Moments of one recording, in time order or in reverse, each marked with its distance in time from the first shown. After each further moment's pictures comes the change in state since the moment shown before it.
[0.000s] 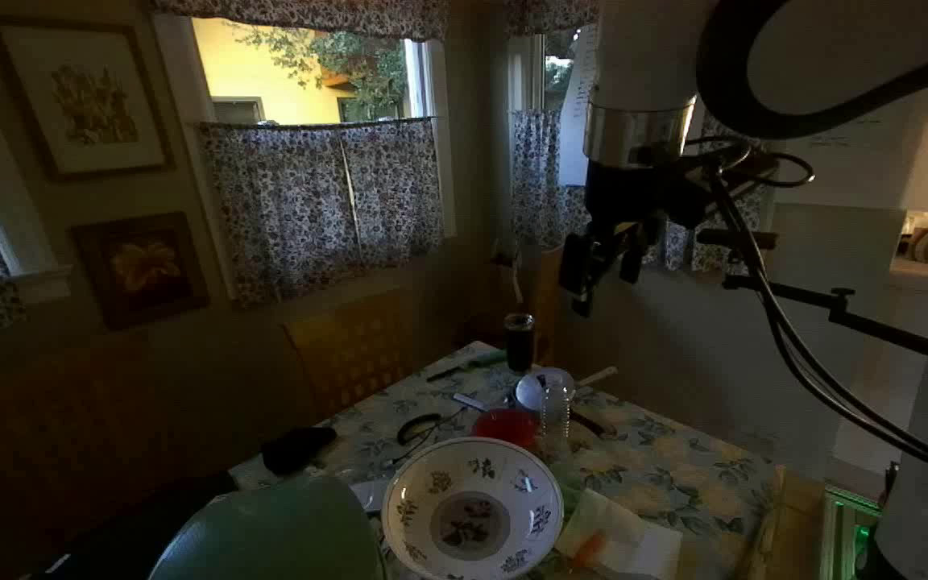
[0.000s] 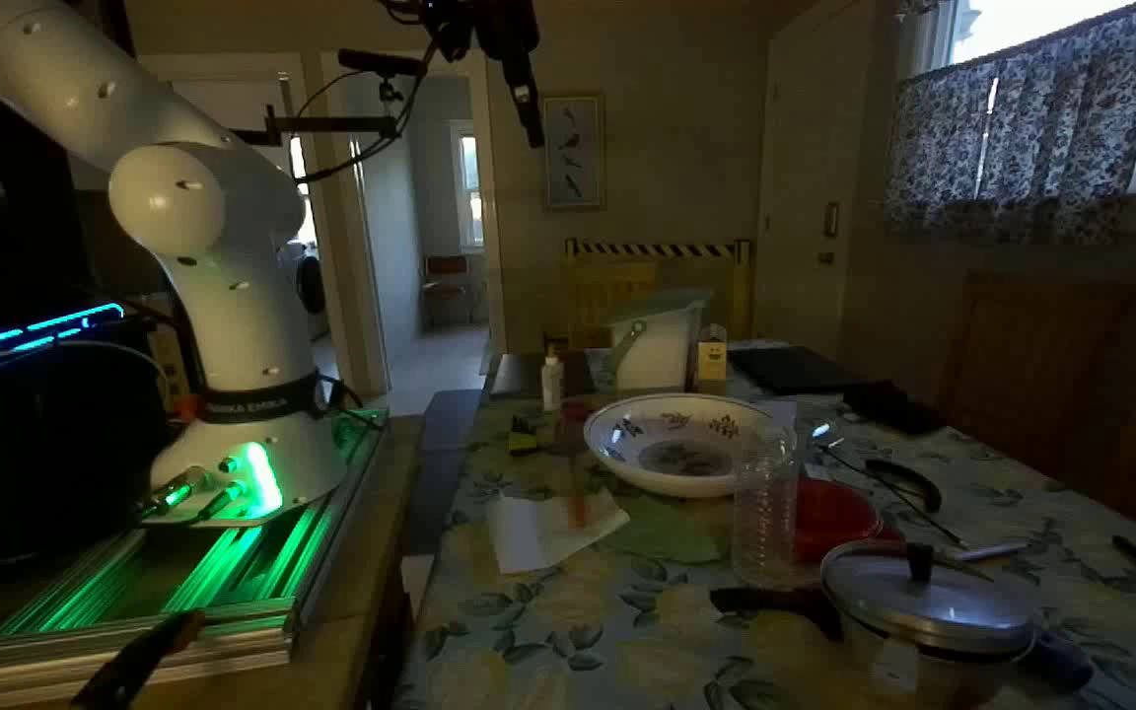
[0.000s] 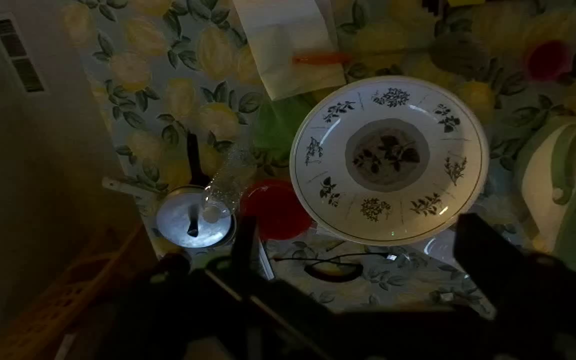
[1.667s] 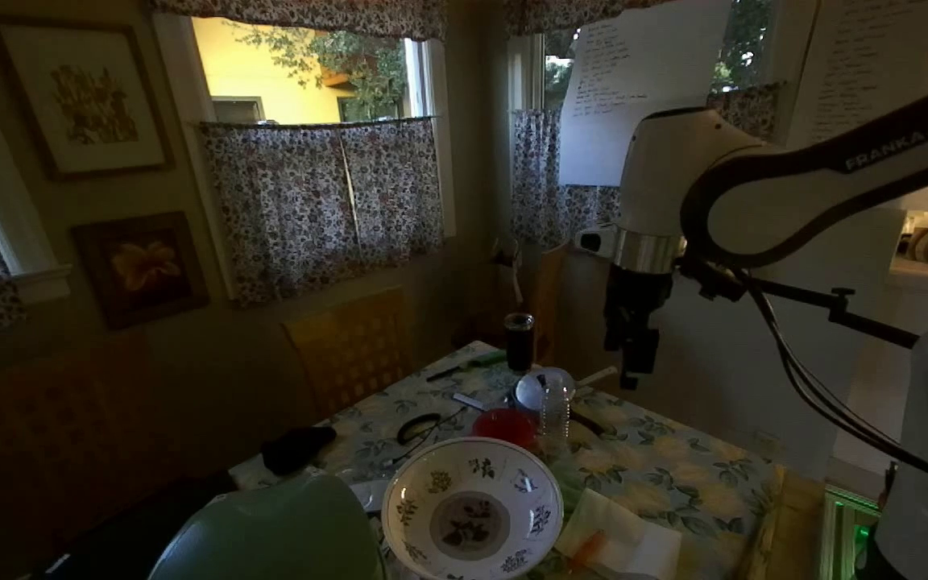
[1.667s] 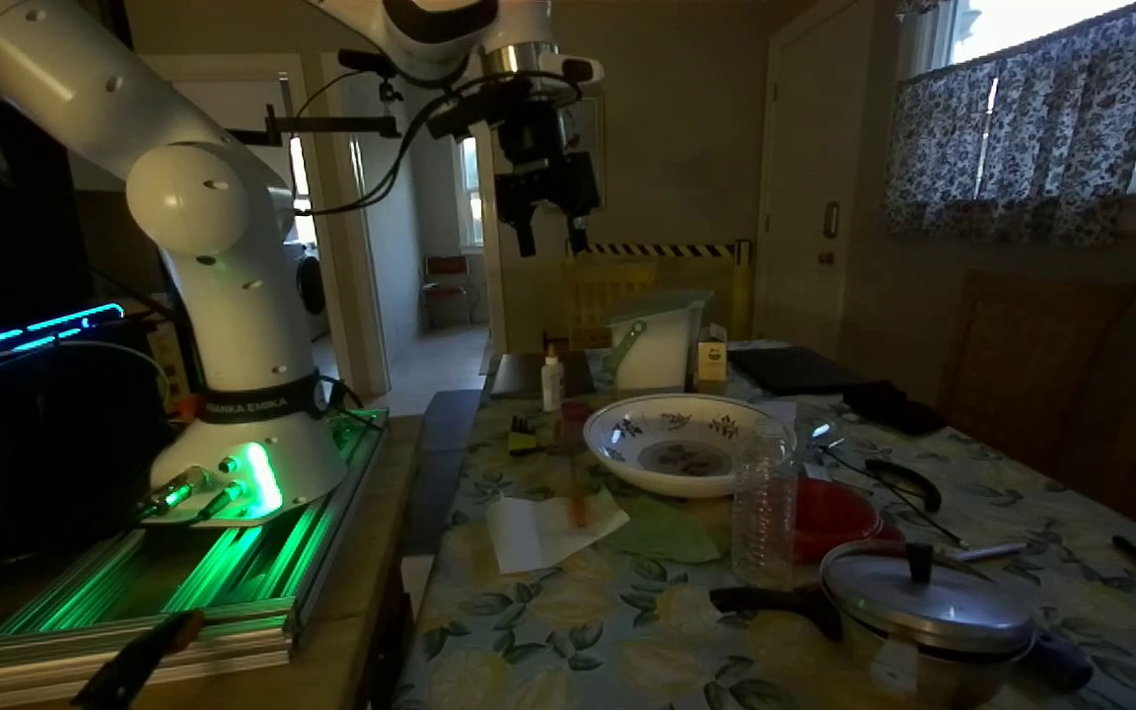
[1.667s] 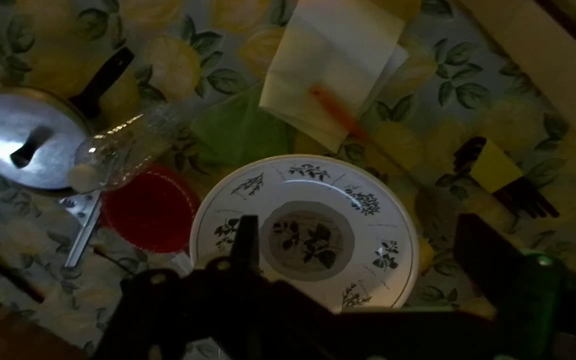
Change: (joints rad) arm 0.156 0.058 -0.435 -0.353 -0.123 0.387 -0.933
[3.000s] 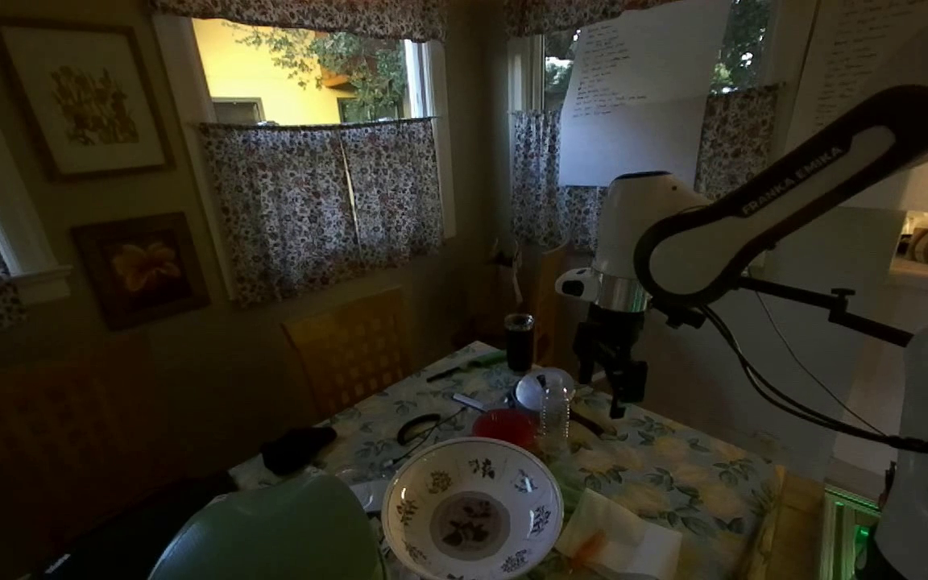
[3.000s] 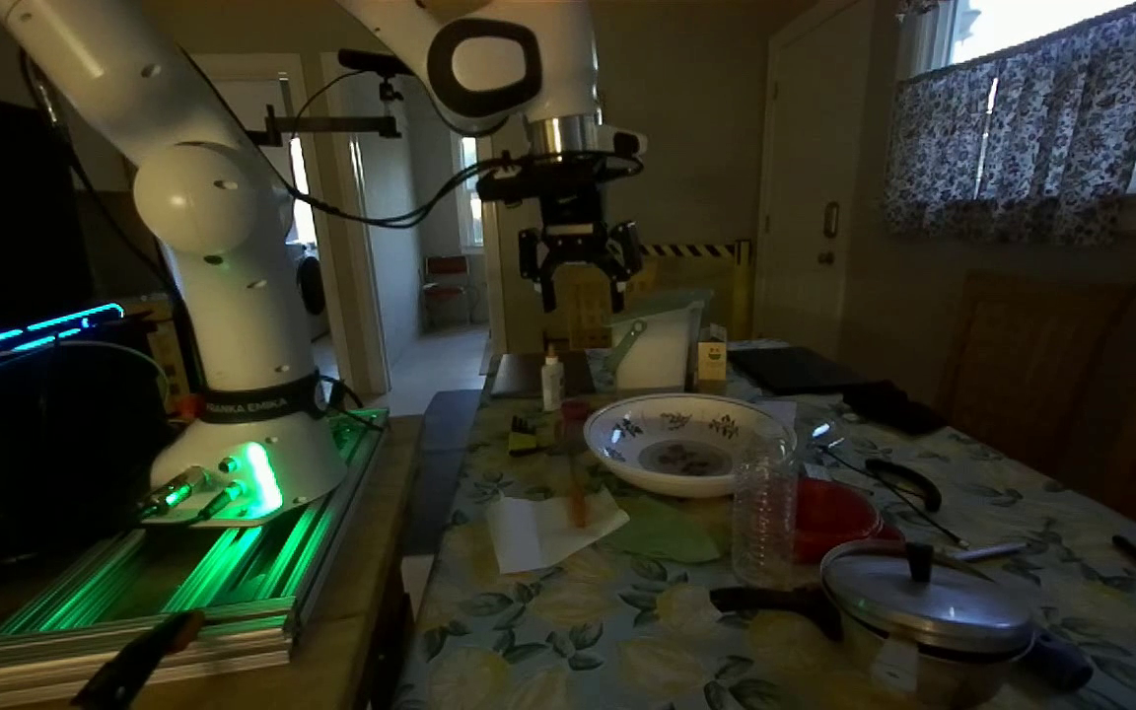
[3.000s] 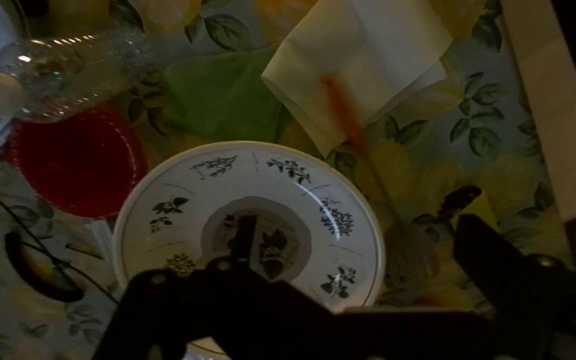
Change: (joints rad) arm 0.059 0.255 -0.157 0.001 0.058 0.221 -0.448
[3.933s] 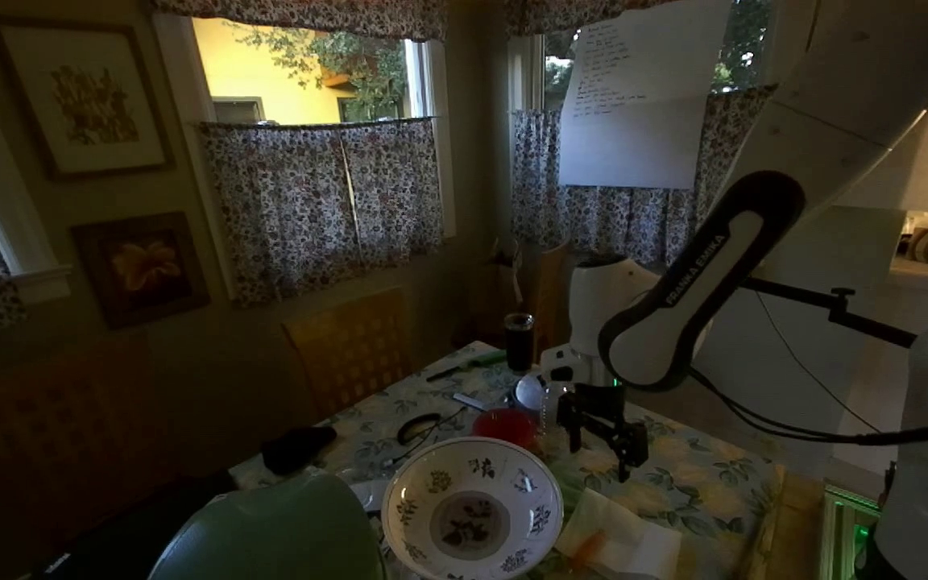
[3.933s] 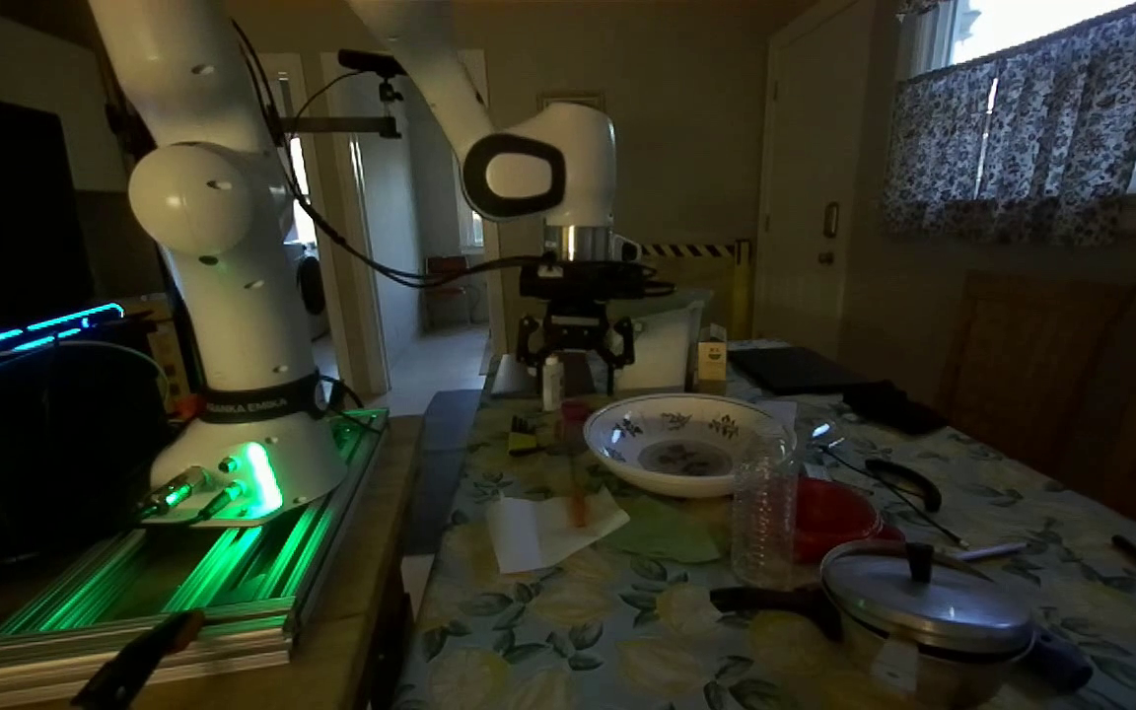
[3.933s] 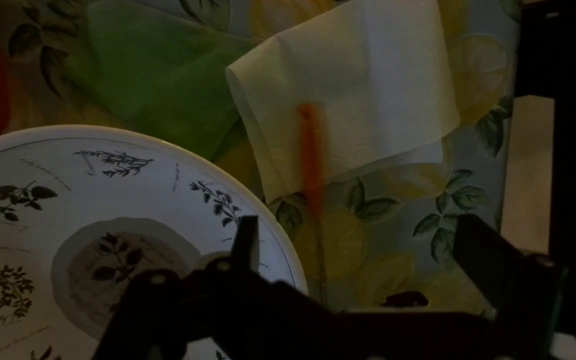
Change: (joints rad) arm -0.046 0.359 0.119 -0.001 0.071 0.219 -0.400
